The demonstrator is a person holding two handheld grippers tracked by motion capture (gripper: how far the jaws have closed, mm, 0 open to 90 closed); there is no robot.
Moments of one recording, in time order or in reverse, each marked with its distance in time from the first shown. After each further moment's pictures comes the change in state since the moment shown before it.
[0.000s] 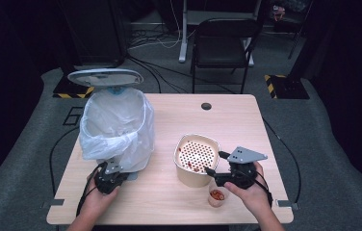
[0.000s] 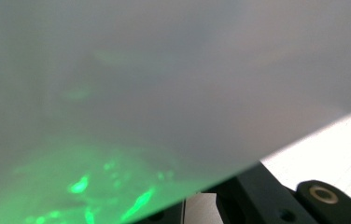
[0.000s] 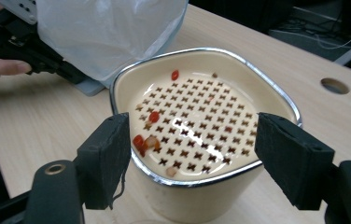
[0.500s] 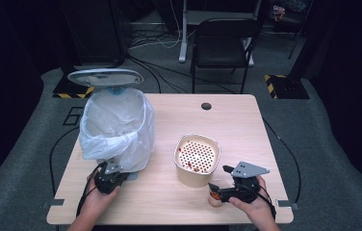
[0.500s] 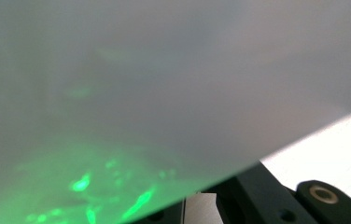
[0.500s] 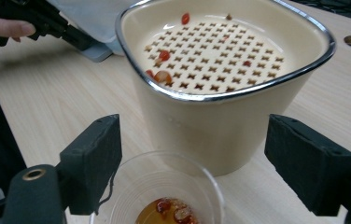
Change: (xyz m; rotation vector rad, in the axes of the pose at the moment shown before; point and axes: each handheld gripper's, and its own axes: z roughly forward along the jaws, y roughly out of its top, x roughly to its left) left arm -0.002 0.000 0.001 -0.011 0.001 -0.022; right arm 0.005 -0.049 -0.001 0.051 0.042 0.036
